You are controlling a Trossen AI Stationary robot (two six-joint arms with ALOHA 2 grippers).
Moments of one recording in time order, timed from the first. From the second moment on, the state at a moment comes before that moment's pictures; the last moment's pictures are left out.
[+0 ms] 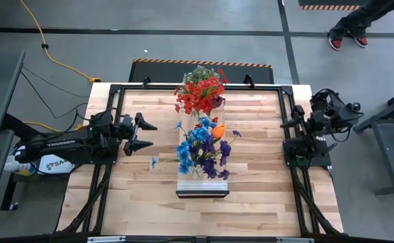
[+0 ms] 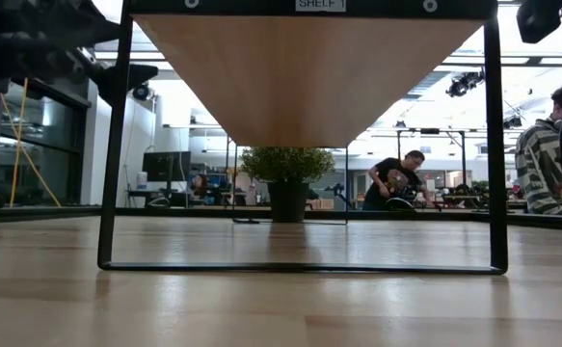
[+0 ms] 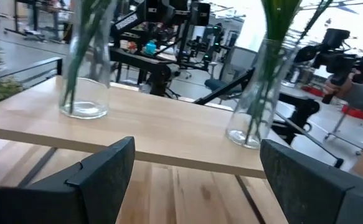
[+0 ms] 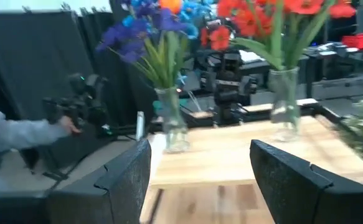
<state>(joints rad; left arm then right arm) 0.29 0.36 0.14 0.24 0.40 -0.22 1.09 0.01 0.64 -0.62 0.93 0.21</state>
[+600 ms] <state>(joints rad) 0.29 0.37 0.11 0.24 0.49 -0.23 1.03 0.01 0.37 -0.19 0.69 0.04</state>
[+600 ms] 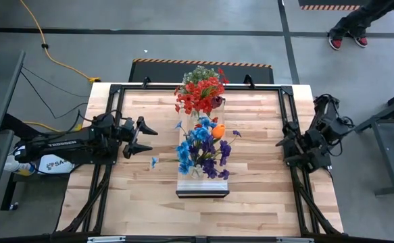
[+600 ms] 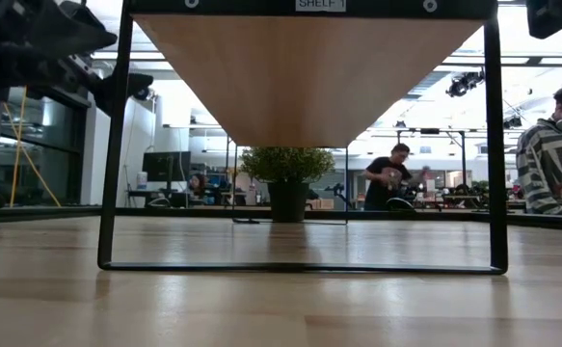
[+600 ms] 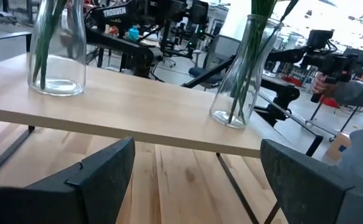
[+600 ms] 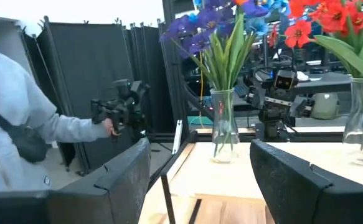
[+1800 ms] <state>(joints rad) 0.29 0.37 0.05 0.34 0.48 -0.17 0.20 0.01 0.19 -0.01 0.02 0.08</state>
